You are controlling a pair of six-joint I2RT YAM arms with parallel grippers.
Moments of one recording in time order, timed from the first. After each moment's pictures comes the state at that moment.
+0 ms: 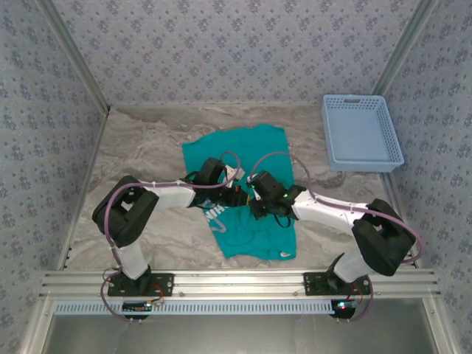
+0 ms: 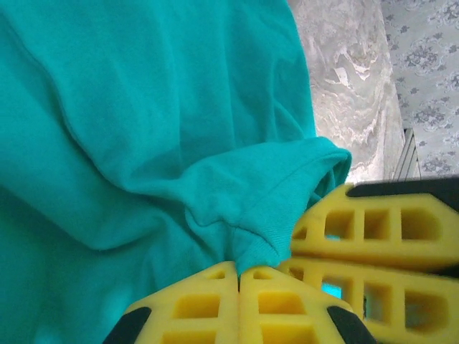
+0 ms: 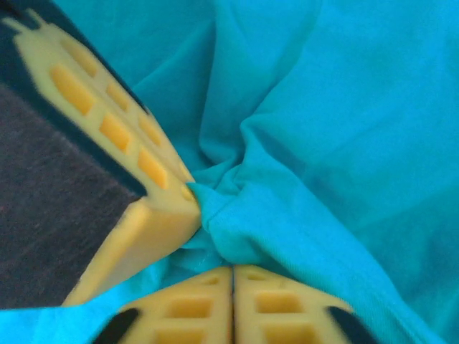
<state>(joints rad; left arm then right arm) -0.69 1.77 0.87 0.11 0.66 -0.59 0.81 1.48 0.84 -0.38 0.08 0.28</state>
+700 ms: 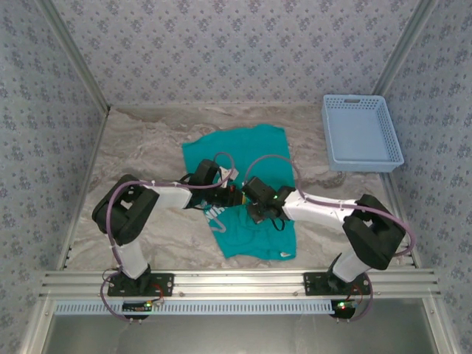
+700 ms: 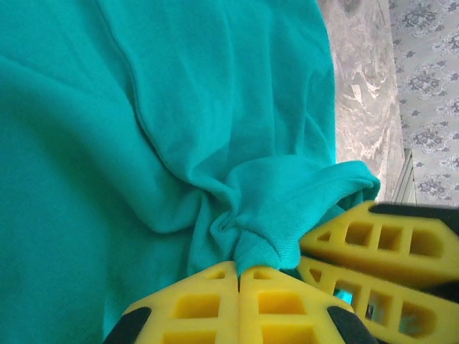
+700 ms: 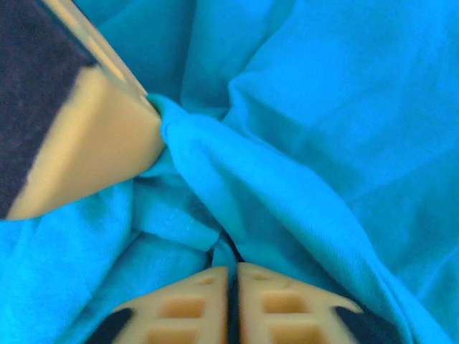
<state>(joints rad) -0.65 1.78 0.82 0.18 0.67 -0.65 0.89 1.55 0.89 -0.49 0.21 0.31</state>
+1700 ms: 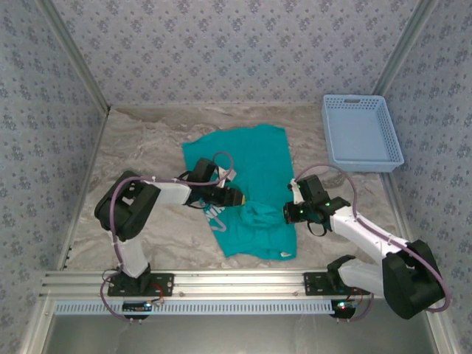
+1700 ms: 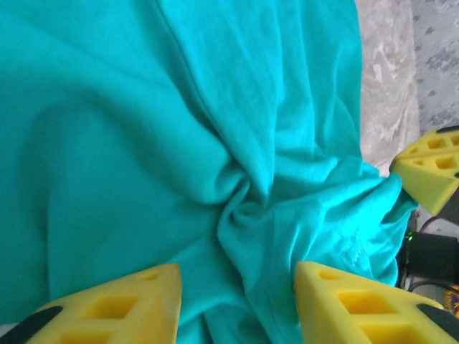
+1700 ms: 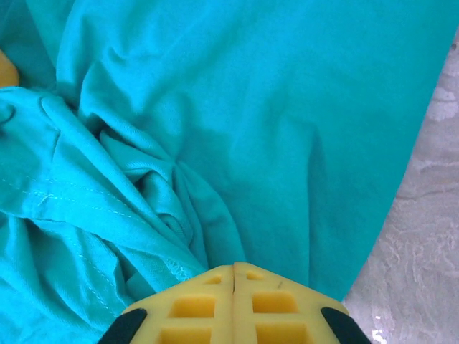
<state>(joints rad) -0.62 1.80 0.87 0.02 0.71 -0.51 0.44 1.12 0.54 -0.44 -0.19 0.30</state>
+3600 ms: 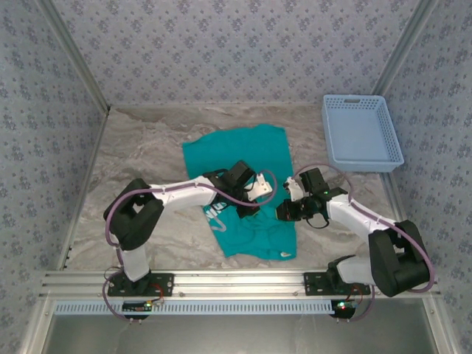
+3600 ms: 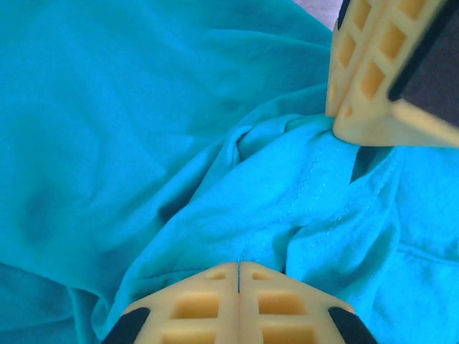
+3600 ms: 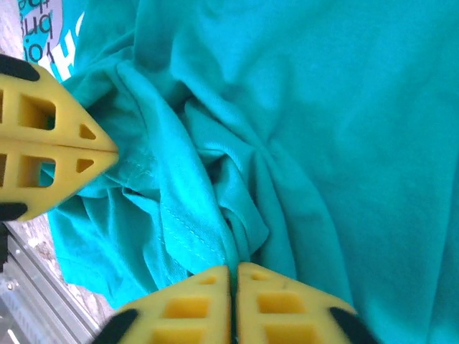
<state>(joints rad) -0.90 1.81 1.17 -0.39 0.32 0.17 0.35 1.29 0.61 -0.47 -0.56 0.23</state>
